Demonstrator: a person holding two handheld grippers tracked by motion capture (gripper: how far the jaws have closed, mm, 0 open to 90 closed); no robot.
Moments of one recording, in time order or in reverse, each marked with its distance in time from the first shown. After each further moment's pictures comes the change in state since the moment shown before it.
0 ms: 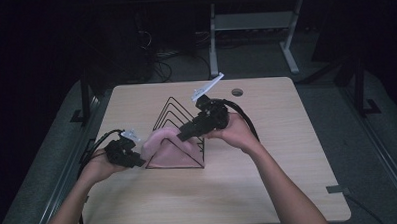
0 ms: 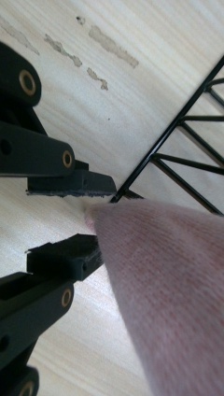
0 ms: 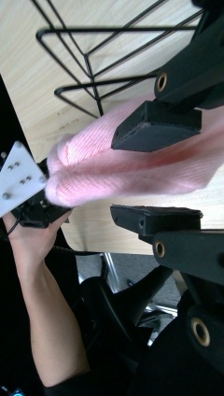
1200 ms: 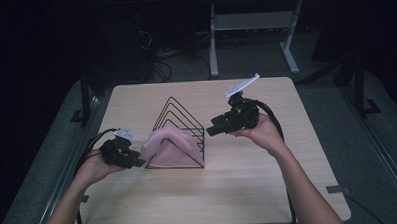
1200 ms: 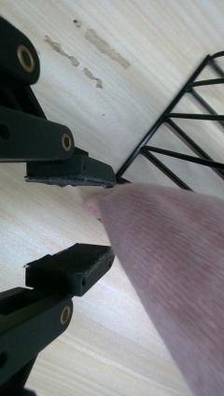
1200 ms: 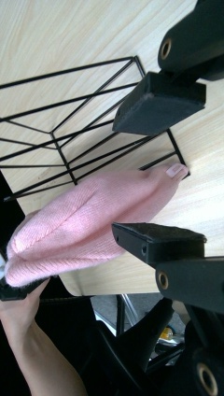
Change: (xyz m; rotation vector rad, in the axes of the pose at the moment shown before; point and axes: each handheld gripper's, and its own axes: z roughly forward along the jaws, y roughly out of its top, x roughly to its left) left arm -0.005 -0.002 -0.015 -0.076 -0.039 -0.002; right arm -0.019 -0.050 -0.054 -0.045 -0.168 0.121
